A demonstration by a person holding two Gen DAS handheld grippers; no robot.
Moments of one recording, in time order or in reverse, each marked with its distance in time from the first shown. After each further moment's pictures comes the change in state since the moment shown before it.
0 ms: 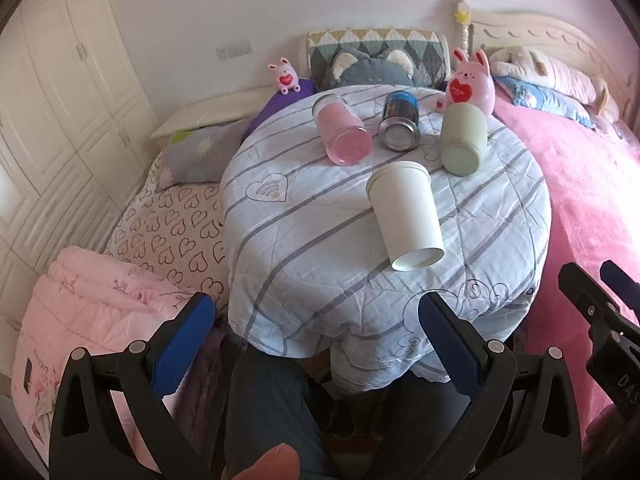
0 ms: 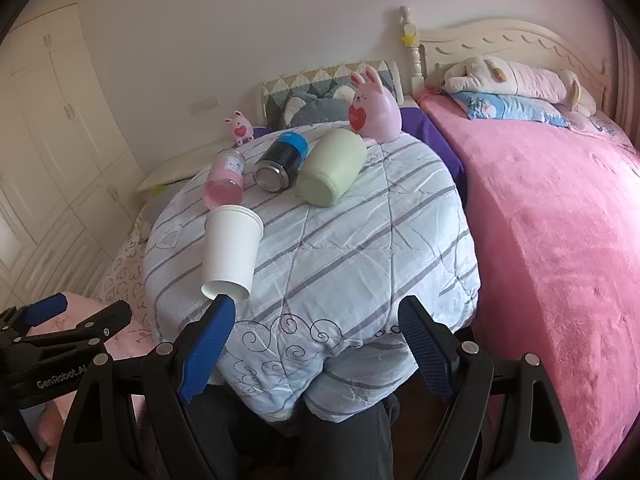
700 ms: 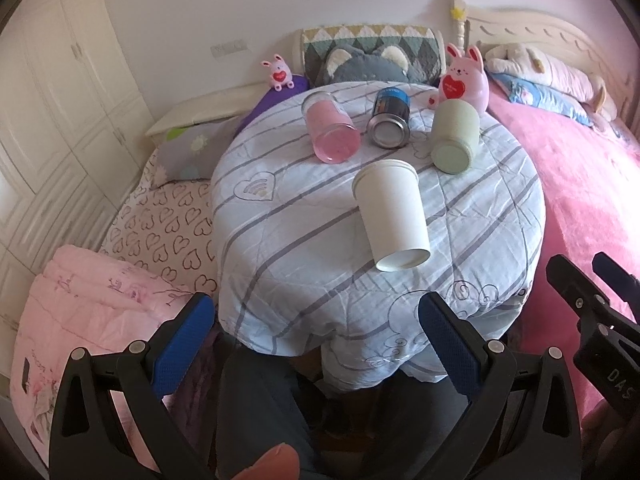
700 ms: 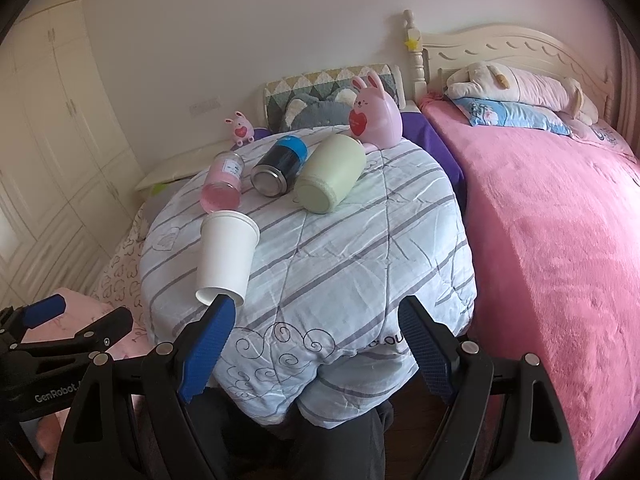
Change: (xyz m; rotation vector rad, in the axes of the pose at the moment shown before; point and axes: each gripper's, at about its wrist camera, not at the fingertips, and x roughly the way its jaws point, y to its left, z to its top) left arm -0.001 -0.013 -0.001 0.001 0.019 -0.016; right arm 0.007 -0.008 0.006 -0.025 0.010 -0.001
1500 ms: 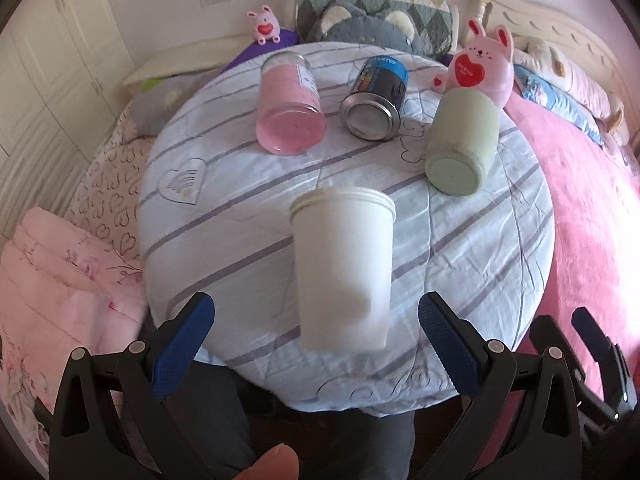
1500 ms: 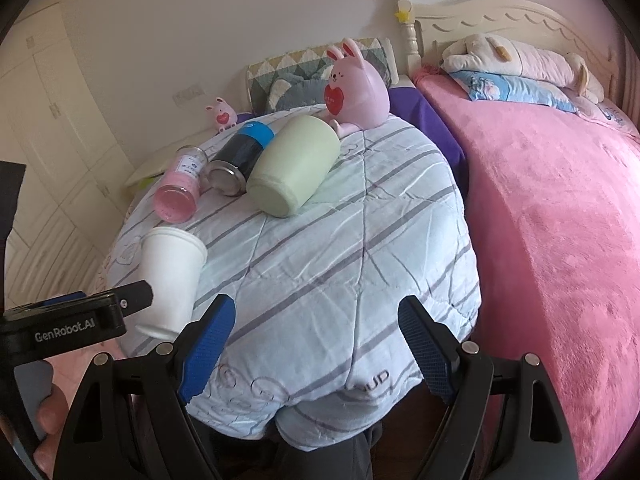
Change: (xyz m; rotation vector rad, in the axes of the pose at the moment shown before) left arm 0.096 -0.045 0.070 -0.111 0.189 -0.076; right arm 0.070 -0.042 0.031 0.045 0.087 0.018
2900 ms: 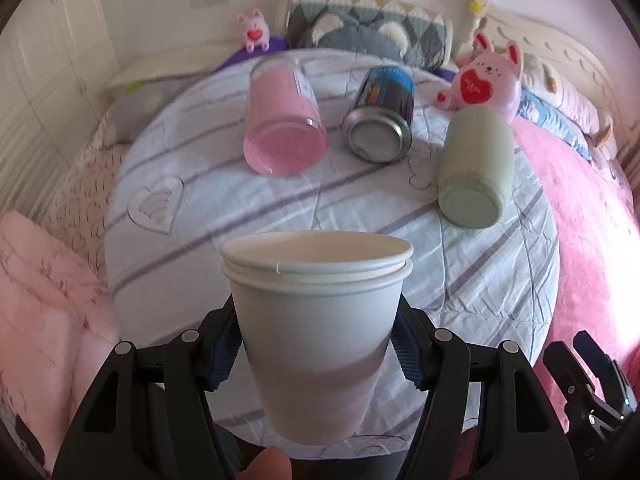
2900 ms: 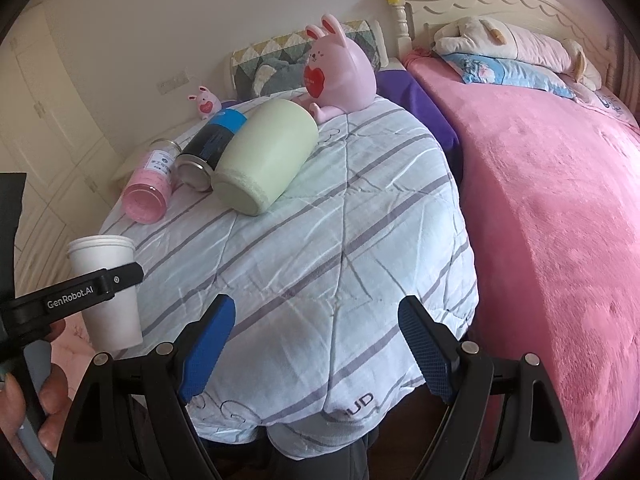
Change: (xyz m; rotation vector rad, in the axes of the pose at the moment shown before) left arm 0.026 0.018 0.017 -0.004 -0.078 -0.079; right arm 0.020 -0.014 0.005 0.032 0.048 -0.034
